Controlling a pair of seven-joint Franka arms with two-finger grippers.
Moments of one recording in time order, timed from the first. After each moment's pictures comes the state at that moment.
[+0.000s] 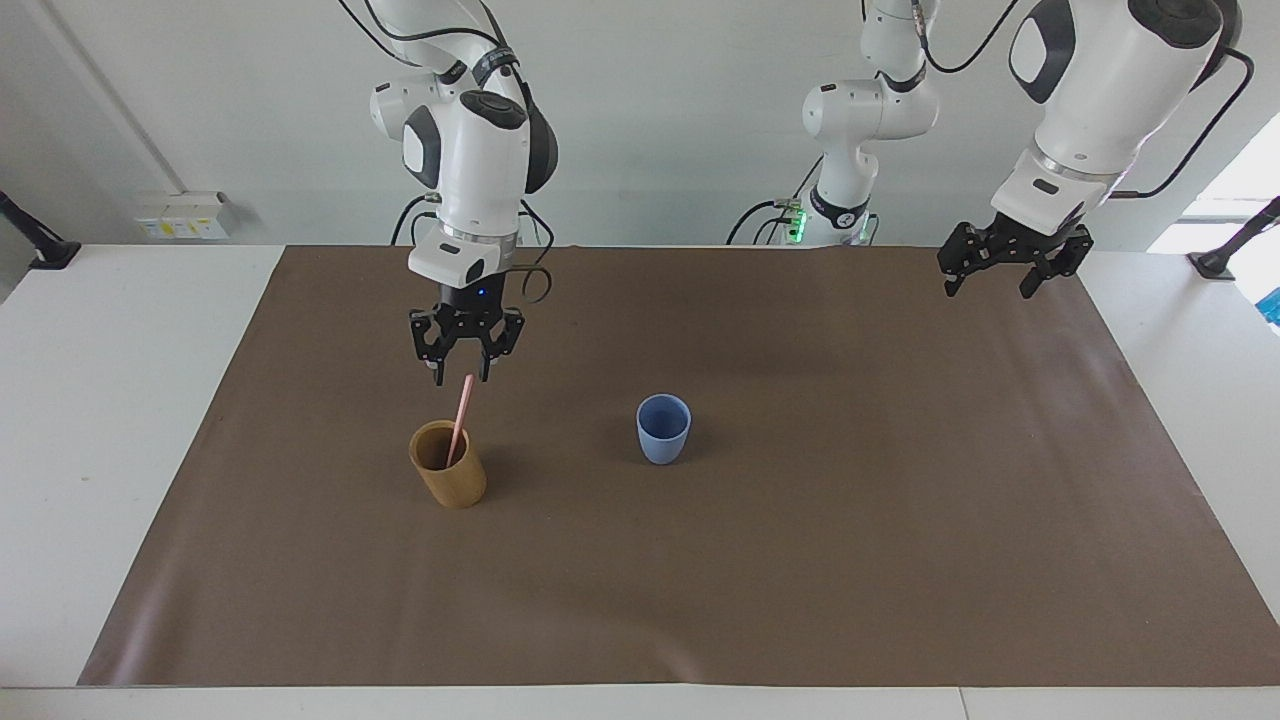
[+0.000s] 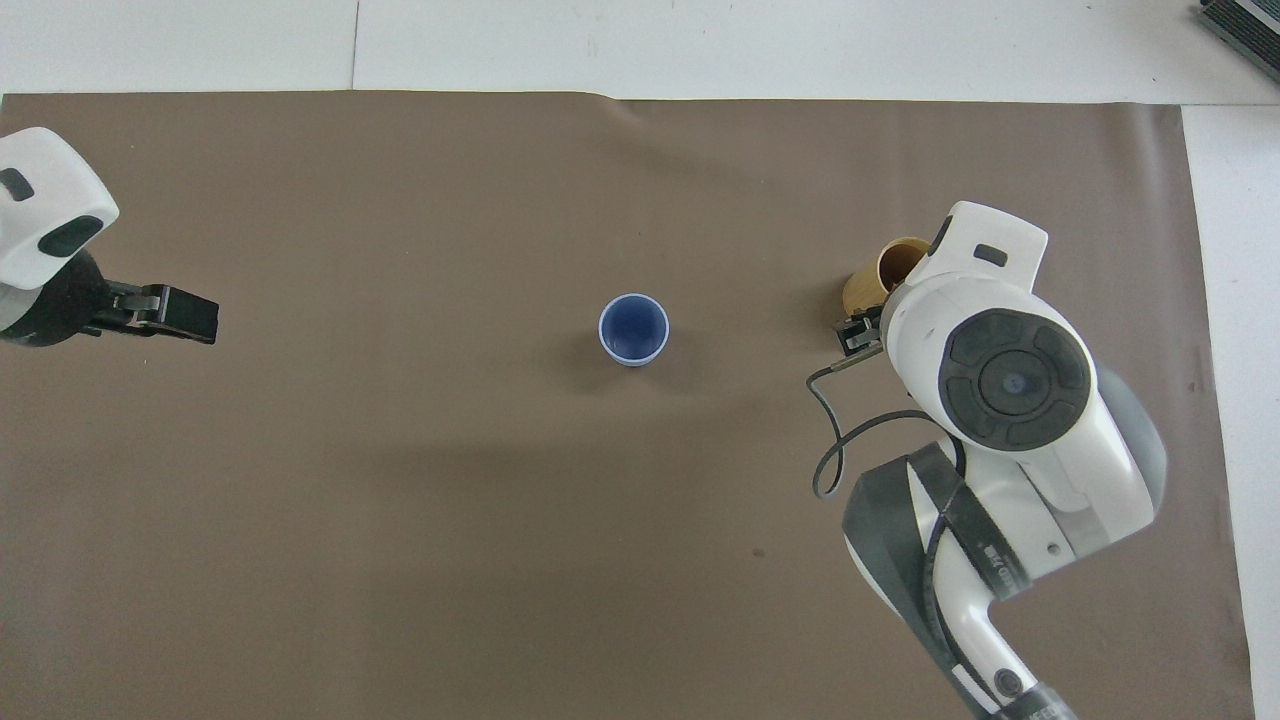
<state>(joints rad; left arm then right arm) -0.01 -0.03 -0.10 -1.65 0.02 1.59 0.01 0.28 -0.01 0.03 -2.02 -0.47 2.26 0.16</state>
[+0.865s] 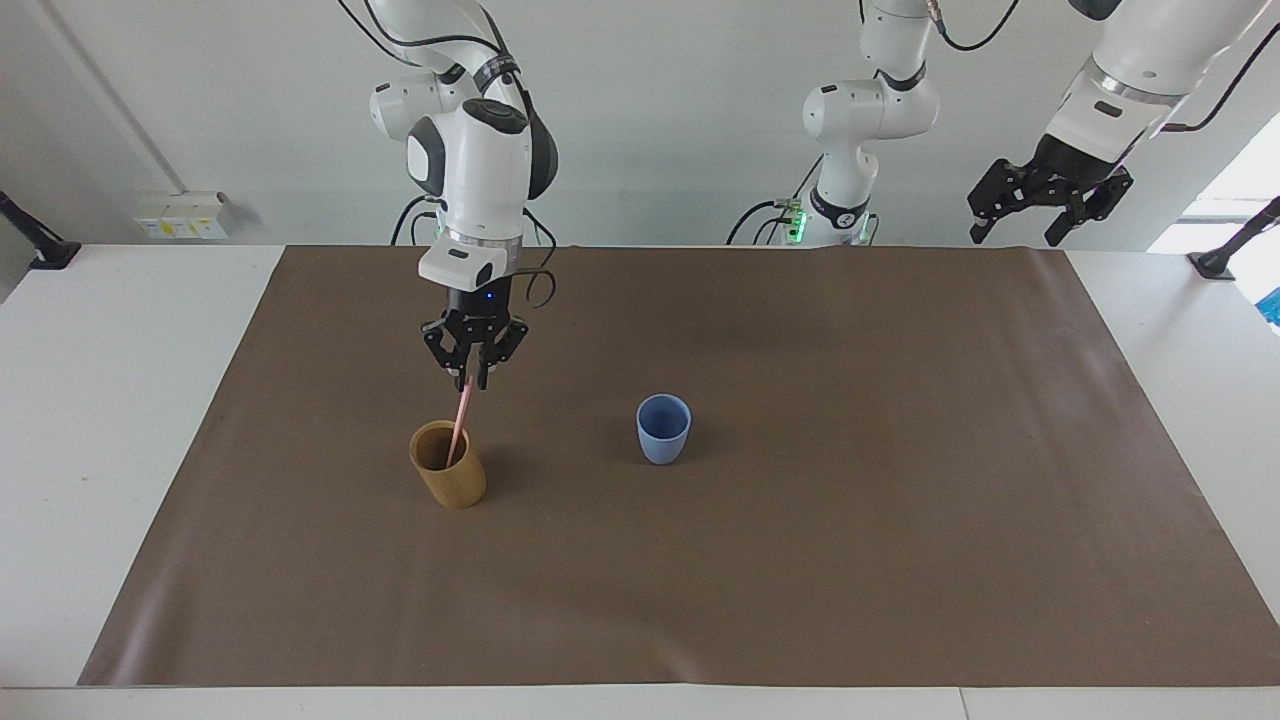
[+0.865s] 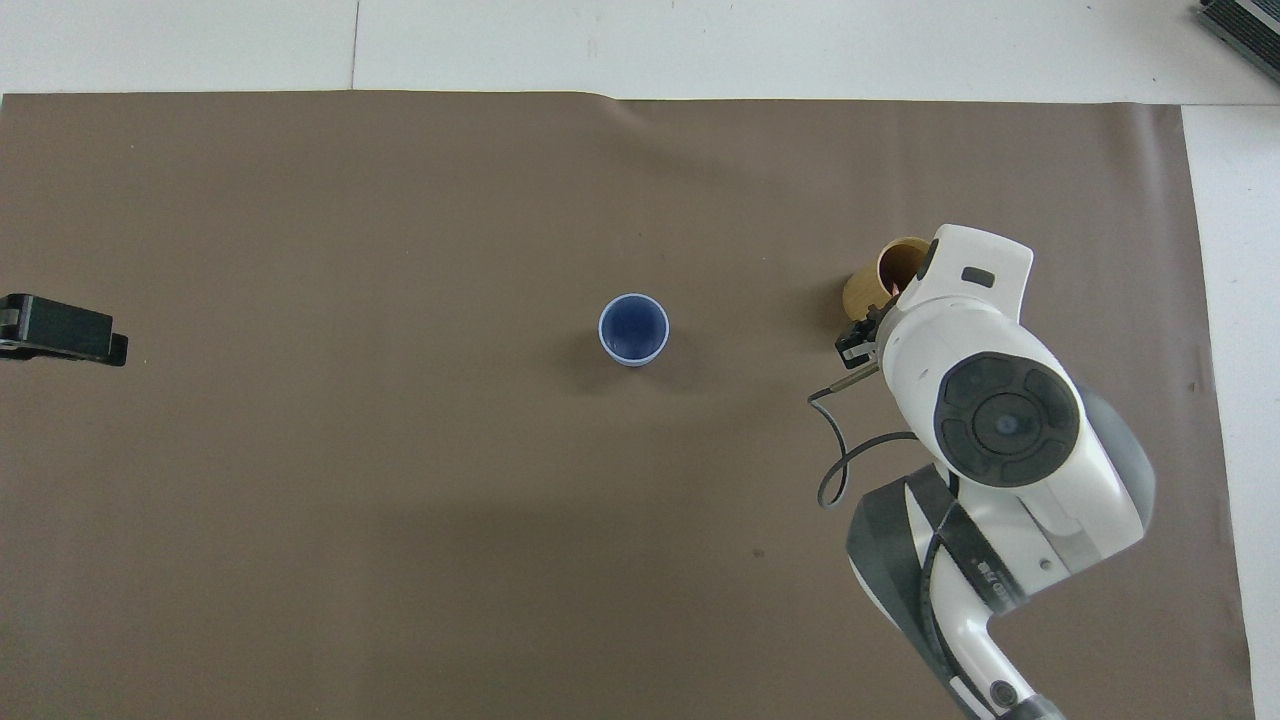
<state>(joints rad) 0.03 -0.05 -0.09 -1.51 -0.05 1.44 0.01 0.28 -0.01 0.03 -2.07 -0.47 2.34 0.14</state>
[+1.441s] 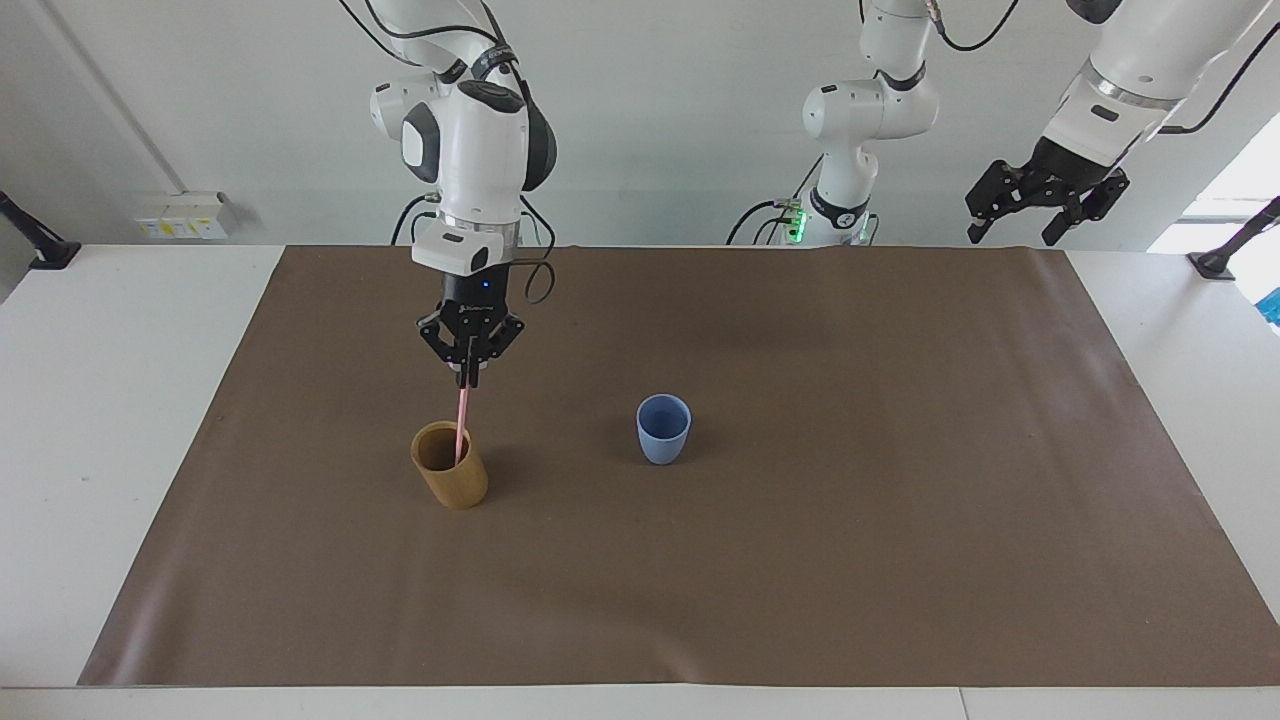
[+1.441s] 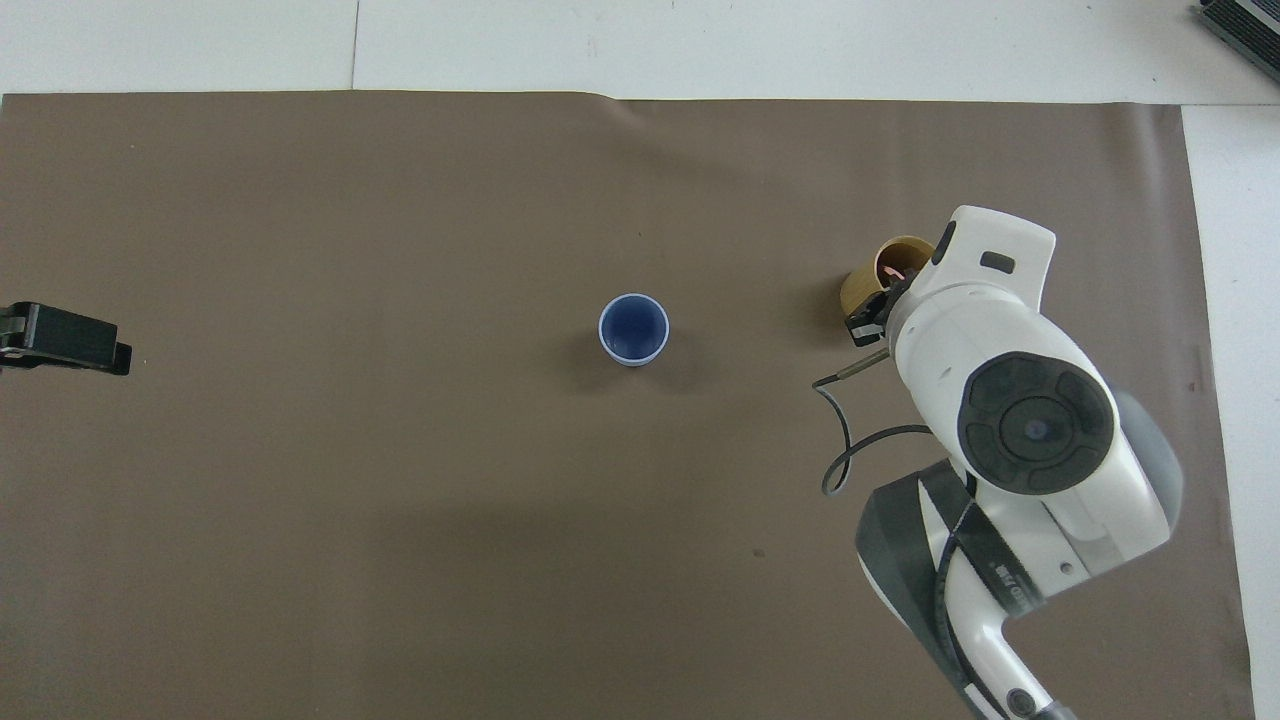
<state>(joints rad) 0.03 -0.05 -0.09 -1.51 -0.05 1.44 0.01 0.28 -0.02 0.03 -2.01 -0.48 2.34 0.14</state>
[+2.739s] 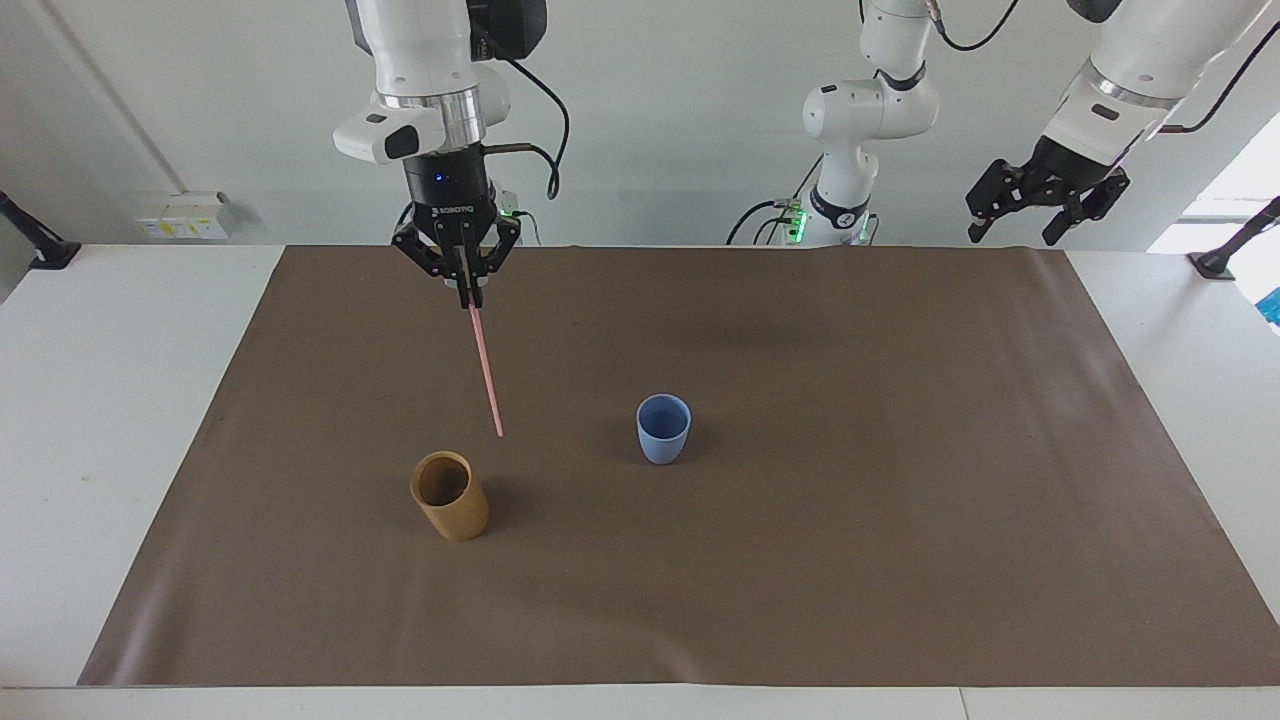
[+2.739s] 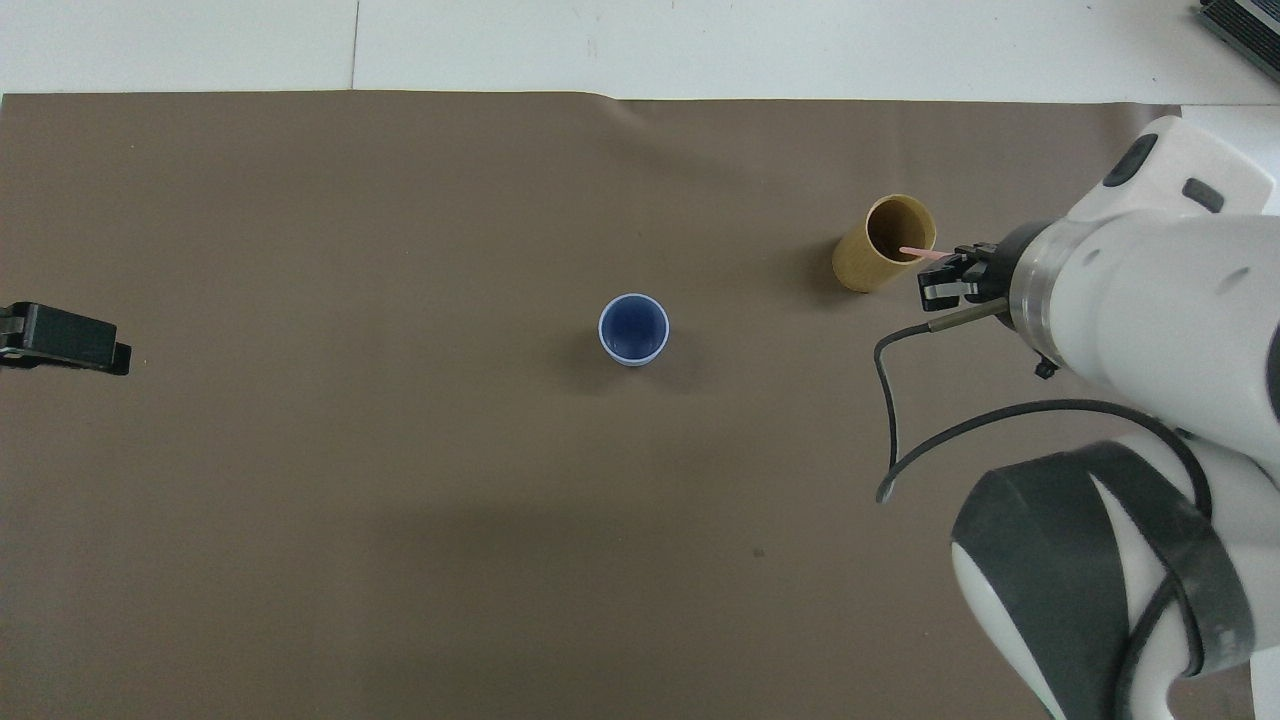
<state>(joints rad) 0.03 -0.05 -0.09 -1.51 -0.05 1.44 0.01 0.27 0.01 0.03 -1.60 -0.02 1.92 0.28</state>
